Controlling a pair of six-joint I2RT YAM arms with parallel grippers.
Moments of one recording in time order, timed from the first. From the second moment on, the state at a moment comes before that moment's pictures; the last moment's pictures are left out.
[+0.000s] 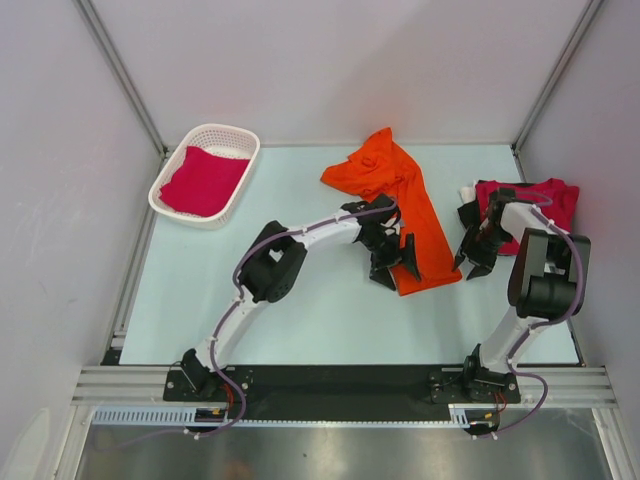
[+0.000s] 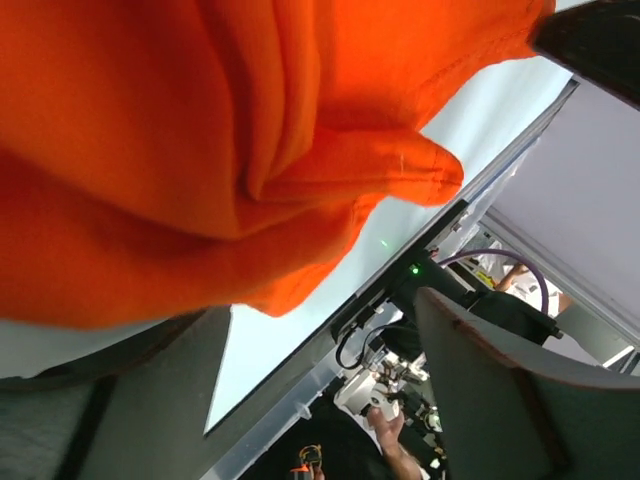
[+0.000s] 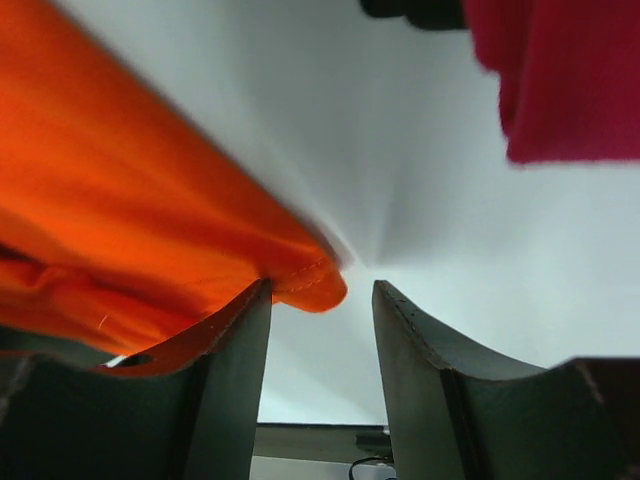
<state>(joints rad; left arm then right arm) -0.83 2.45 1.98 -0.67 0.71 -0.87 -0.19 1.76 1.15 -0.86 -0.17 0.31</state>
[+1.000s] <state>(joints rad) -0.75 2.33 1.78 -0.87 0.55 -0.75 -0.05 1.84 1.10 -0.89 -0.30 0.39</state>
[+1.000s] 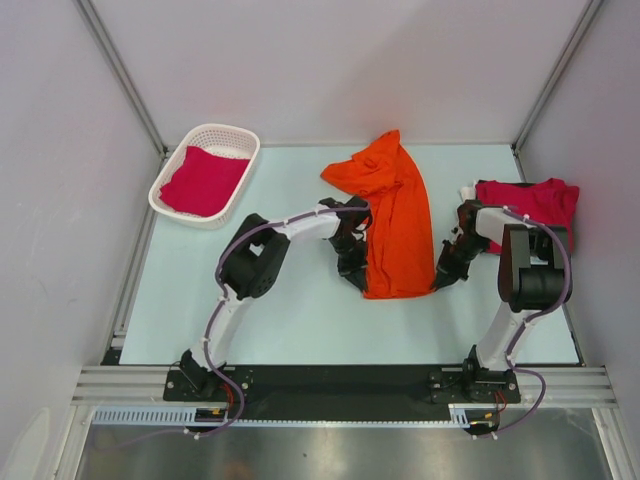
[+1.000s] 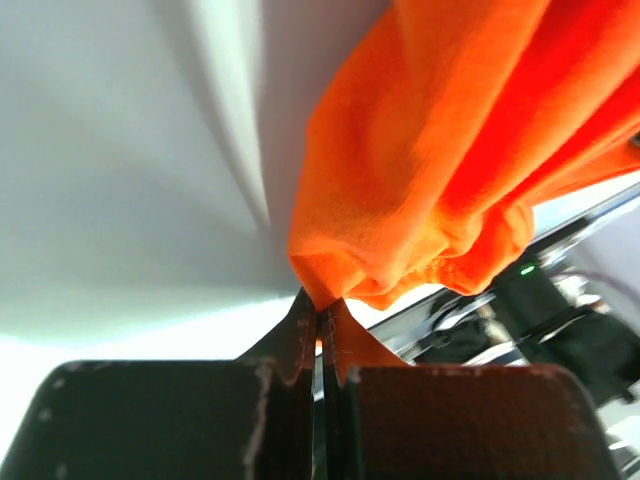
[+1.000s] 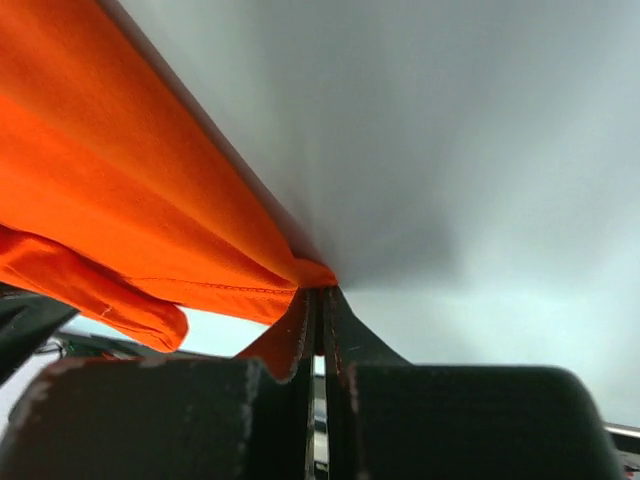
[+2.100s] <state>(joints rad) -0.76 2.02 1.27 -1.06 0.57 -0.53 0.22 1.80 0.94 -1.01 -0.38 0.41</state>
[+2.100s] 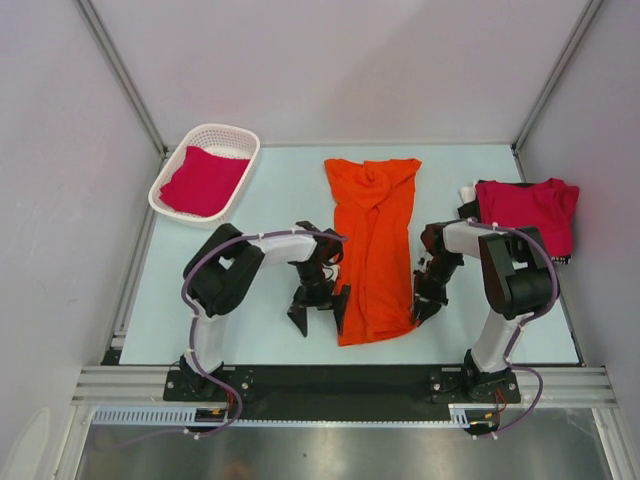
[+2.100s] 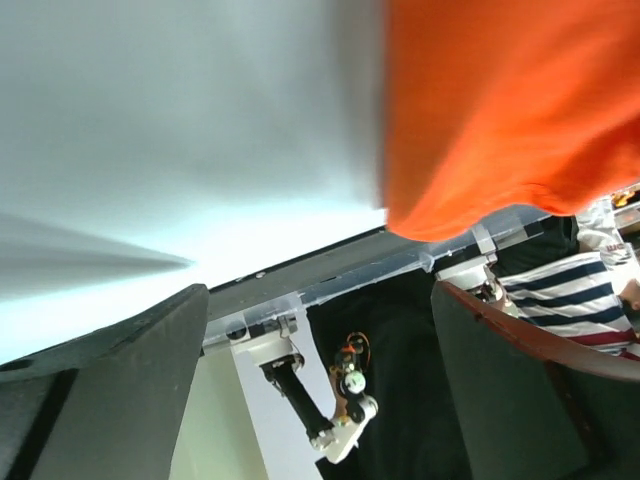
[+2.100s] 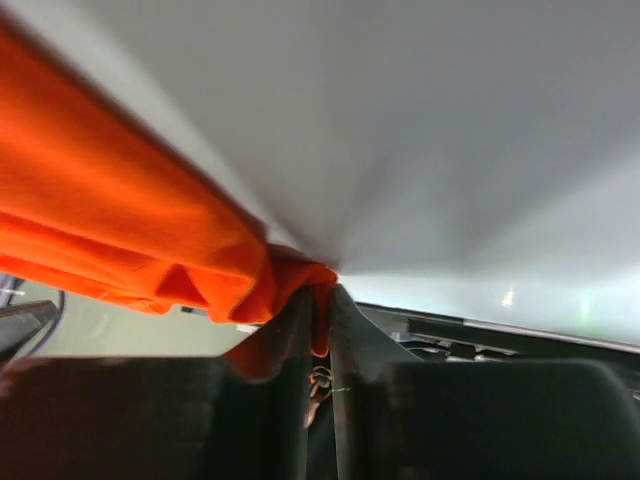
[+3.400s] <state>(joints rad) -0.67 2.01 1.49 -0.93 0.35 -0.57 0.13 1.62 1.17 -1.01 -0.51 0.33</state>
